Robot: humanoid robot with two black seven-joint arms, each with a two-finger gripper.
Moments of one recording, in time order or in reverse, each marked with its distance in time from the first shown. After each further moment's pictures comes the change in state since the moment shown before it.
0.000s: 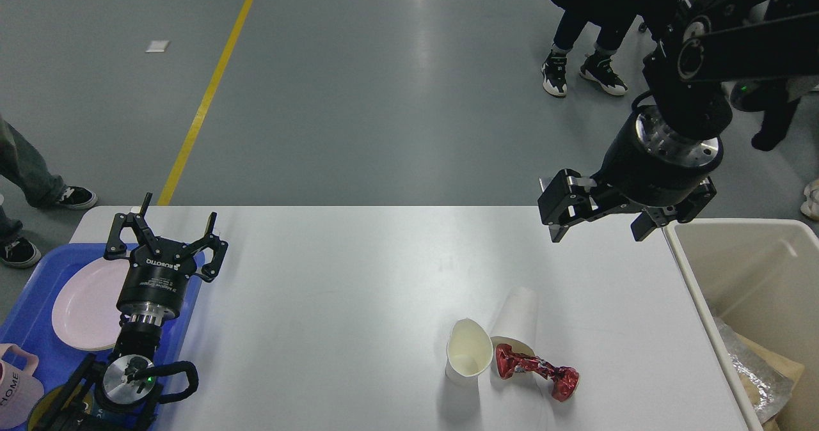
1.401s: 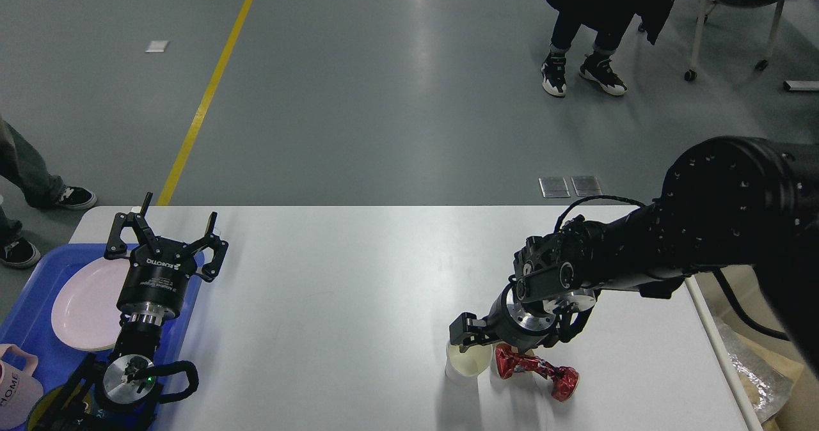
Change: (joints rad) left arm -0.001 0.000 0.000 0.000 0.000 0.000 0.002; right arm -0.865 0.261 0.179 -0.357 0.008 -0.506 0.000
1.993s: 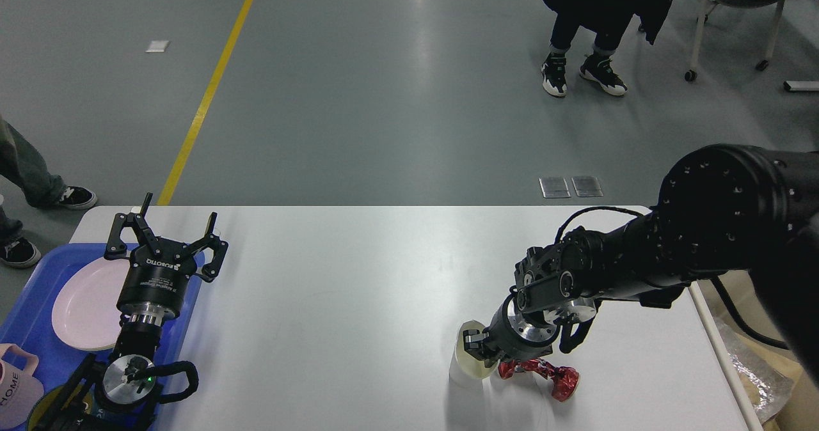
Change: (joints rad) left arm 0.001 0.000 0.000 0.000 0.000 0.000 0.000; right arm -0.021 0.001 0.001 0.013 0.004 -0.006 0.000
